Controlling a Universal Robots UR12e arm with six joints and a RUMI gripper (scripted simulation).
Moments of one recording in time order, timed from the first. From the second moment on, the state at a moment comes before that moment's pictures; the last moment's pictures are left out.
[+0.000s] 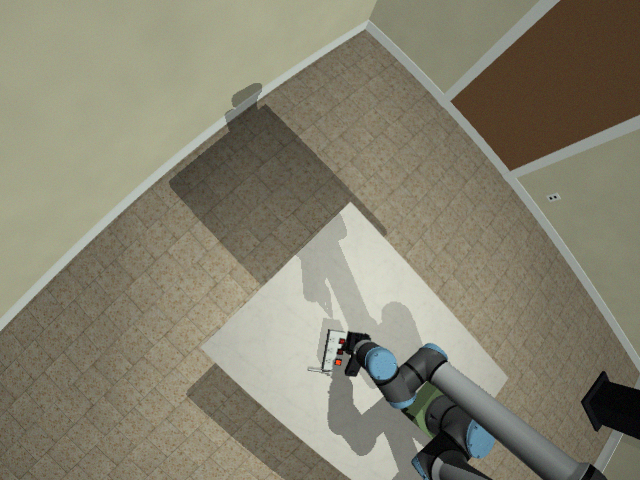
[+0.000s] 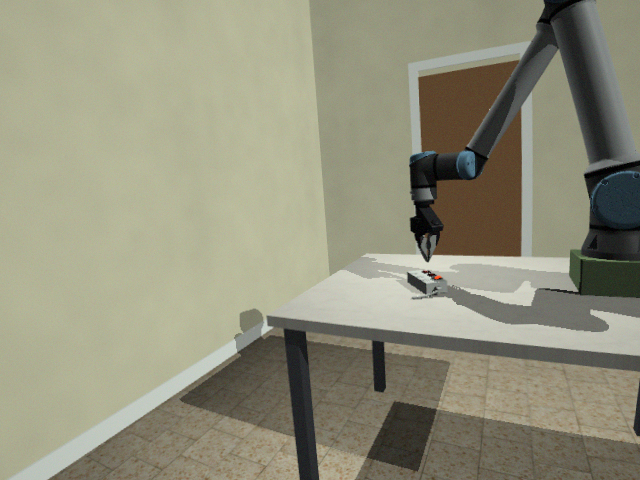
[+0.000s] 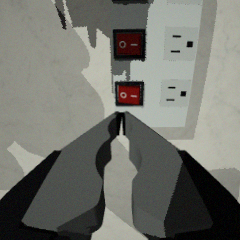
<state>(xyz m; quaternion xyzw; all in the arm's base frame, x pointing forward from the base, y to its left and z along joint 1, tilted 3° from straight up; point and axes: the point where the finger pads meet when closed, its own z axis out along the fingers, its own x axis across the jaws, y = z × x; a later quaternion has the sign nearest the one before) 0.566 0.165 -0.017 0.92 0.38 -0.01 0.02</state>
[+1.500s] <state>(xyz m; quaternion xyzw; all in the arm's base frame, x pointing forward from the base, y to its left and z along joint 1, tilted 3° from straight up) 0.567 0.169 0.057 0.92 0.38 -0.01 0.02</state>
